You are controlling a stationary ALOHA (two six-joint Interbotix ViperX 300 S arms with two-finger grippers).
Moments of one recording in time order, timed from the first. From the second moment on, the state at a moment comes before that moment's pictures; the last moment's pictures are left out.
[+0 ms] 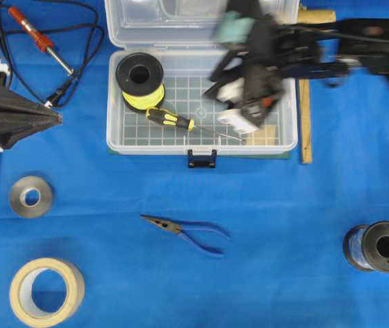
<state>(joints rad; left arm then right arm) 0.00 -0.96 1.18 -0.03 -0.29 -0.01 -0.20 -0.03 0.30 0.10 0.58 0.23</state>
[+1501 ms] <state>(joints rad) 0.00 -0.97 1.18 -0.03 -0.30 -0.01 -0.20 0.33 0.01 0.13 0.81 0.23</state>
